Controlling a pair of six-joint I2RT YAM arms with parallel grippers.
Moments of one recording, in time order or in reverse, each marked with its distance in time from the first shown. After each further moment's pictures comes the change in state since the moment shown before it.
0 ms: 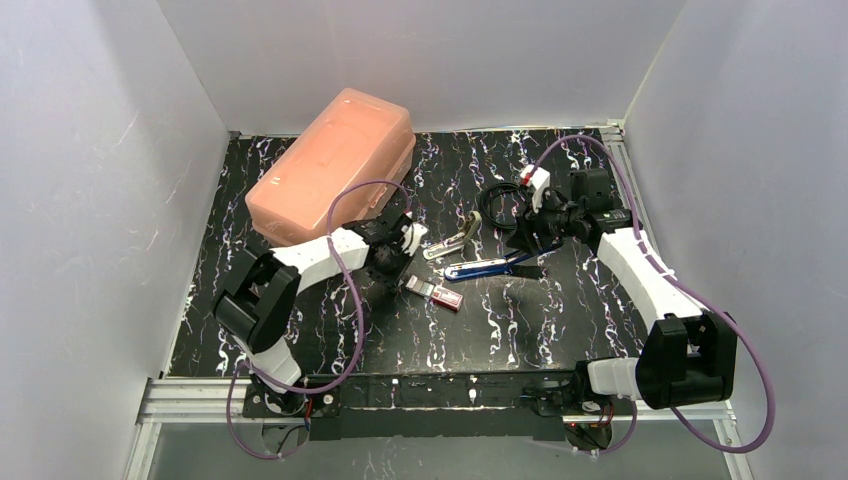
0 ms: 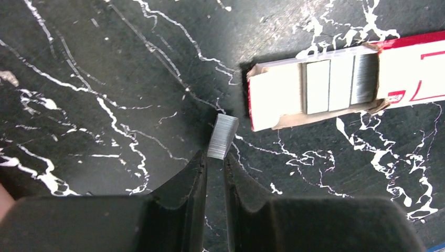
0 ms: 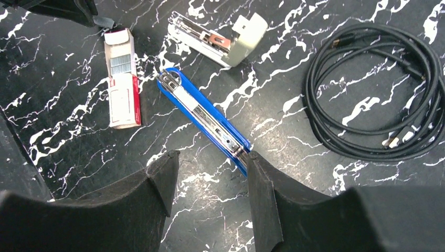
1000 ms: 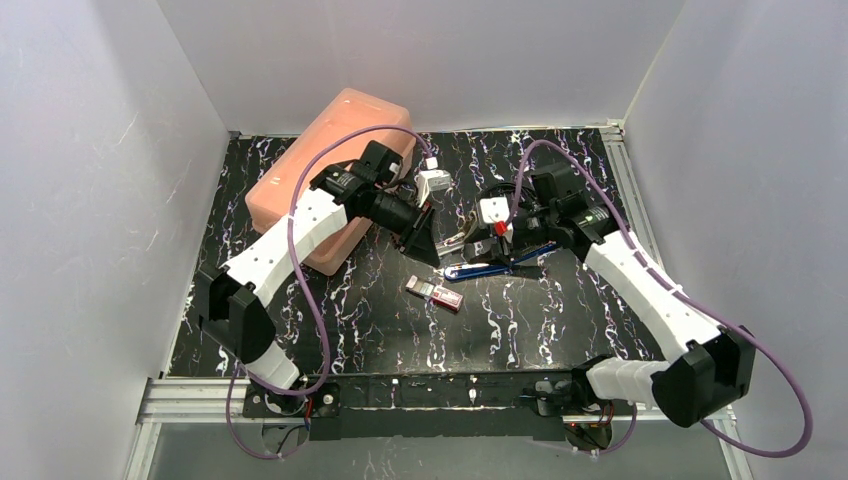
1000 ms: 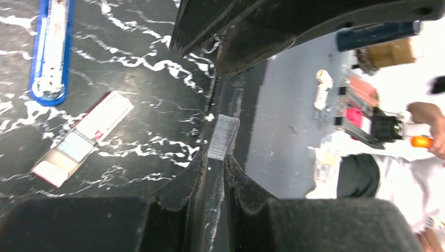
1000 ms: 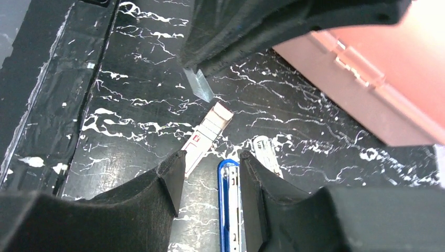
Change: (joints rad) left arm 0.058 -0.098 0.475 -0.372 0.842 0.149; right arm 0.300 -0.047 0.170 -0.187 -0.290 -0.483
